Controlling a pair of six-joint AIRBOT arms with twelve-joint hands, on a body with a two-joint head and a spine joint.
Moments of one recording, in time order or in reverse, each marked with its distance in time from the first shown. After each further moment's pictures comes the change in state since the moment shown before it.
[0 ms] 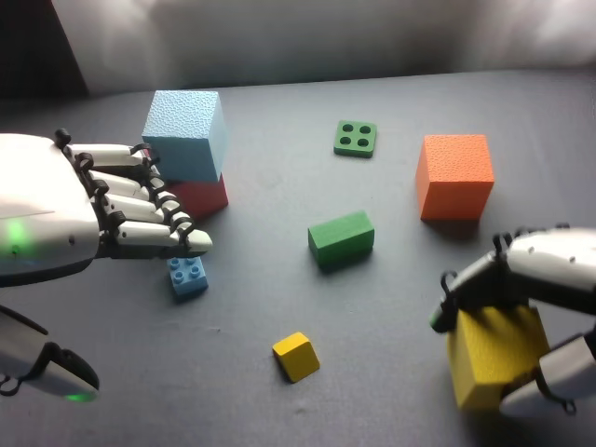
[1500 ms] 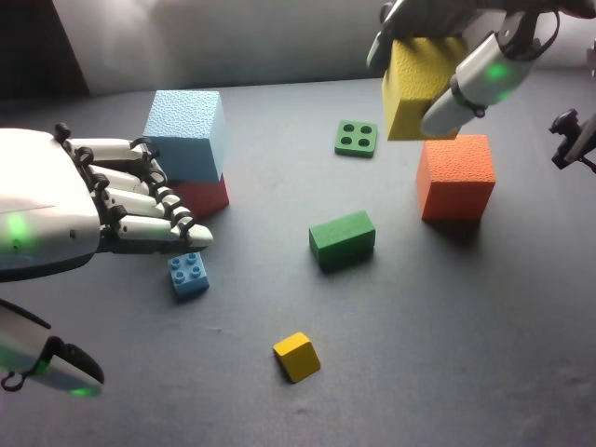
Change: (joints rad) left arm -0.010 0.000 0.000 -0.002 0.007 0.000; right arm 0.571 -0.304 0.560 0.077 -0.410 -0.137
